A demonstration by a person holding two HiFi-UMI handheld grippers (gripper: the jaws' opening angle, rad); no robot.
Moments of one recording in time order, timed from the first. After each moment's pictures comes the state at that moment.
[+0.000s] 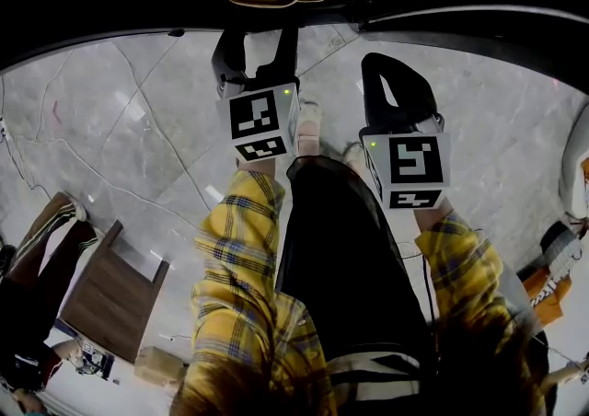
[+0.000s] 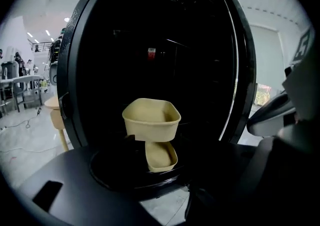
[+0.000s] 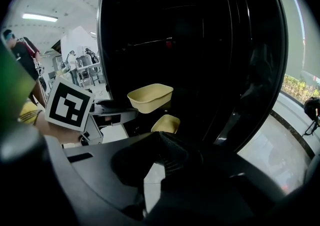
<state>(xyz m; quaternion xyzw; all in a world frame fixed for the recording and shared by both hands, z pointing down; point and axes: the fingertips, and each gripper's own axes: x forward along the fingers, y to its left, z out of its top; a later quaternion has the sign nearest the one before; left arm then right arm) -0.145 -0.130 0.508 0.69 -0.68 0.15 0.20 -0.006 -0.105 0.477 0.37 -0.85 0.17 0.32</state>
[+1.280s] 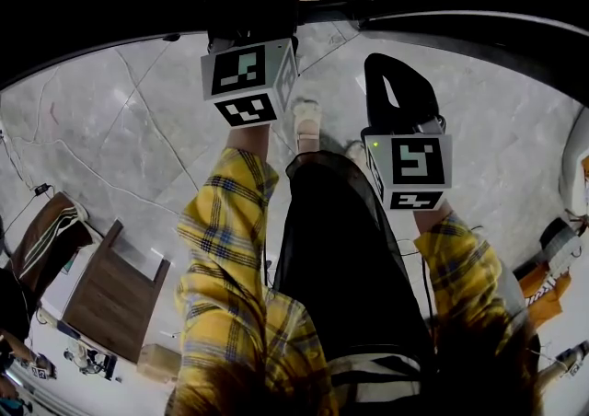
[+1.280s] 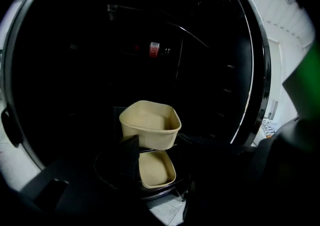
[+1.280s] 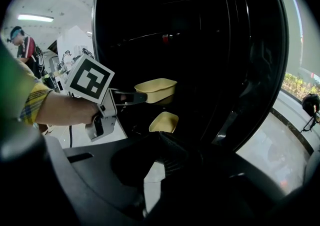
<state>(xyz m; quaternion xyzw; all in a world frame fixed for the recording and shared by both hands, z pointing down) -0.153 -0.187 0.500 0.71 -0.66 0.12 0.23 -0.002 -0.107 0.487 0.38 -0.84 0.18 0.33</state>
